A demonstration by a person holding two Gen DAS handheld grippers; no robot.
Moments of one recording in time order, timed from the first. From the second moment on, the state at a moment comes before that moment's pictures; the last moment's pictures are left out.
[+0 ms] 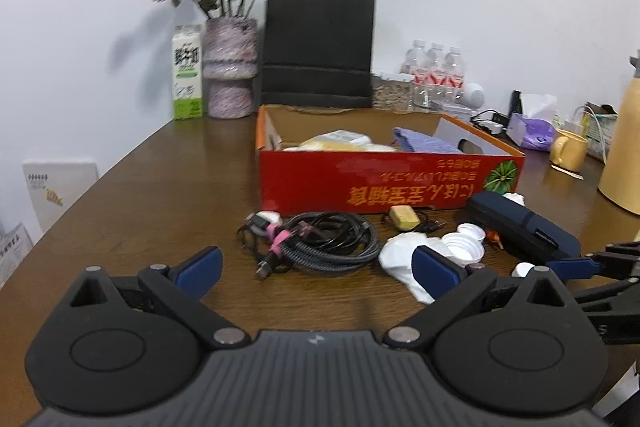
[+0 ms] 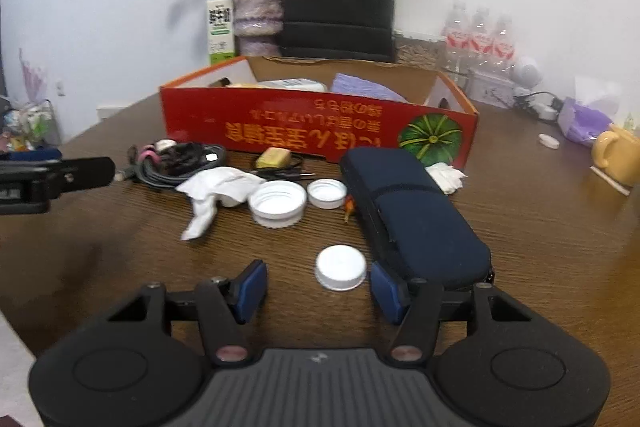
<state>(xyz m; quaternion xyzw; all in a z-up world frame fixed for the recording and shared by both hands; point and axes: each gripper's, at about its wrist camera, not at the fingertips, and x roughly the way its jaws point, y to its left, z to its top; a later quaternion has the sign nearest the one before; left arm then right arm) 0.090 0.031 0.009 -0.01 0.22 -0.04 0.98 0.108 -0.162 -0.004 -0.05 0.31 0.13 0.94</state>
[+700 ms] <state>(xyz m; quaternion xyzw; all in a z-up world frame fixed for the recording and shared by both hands) 0.144 -0.034 -0.004 0.04 0.25 -0.09 0.96 0.115 -0.184 0.026 -0.02 0.24 0.15 0.96</state>
